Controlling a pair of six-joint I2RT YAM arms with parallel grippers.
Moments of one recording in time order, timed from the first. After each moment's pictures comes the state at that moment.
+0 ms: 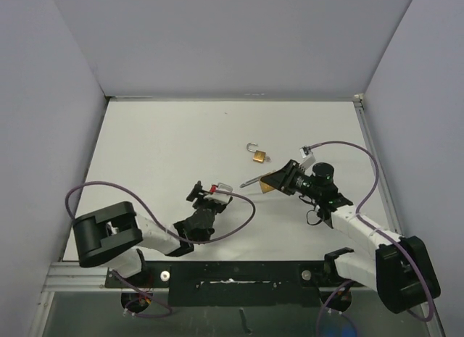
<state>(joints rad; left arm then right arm) -1.18 1.59 0.35 1.12 -1.01 0.29 0.32 1.07 0.41 0.35 -0.53 0.90</state>
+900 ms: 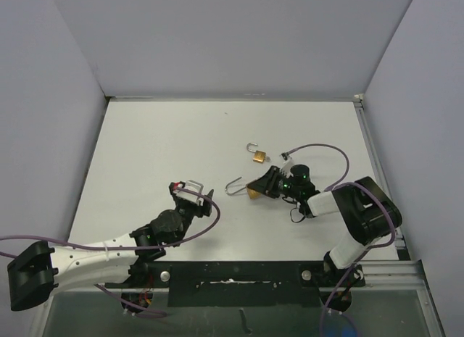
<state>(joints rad) -1.14 0.84 0.27 0.54 -0.77 -0.01 0.40 1.62 0.44 0.77 -0.51 0.88</state>
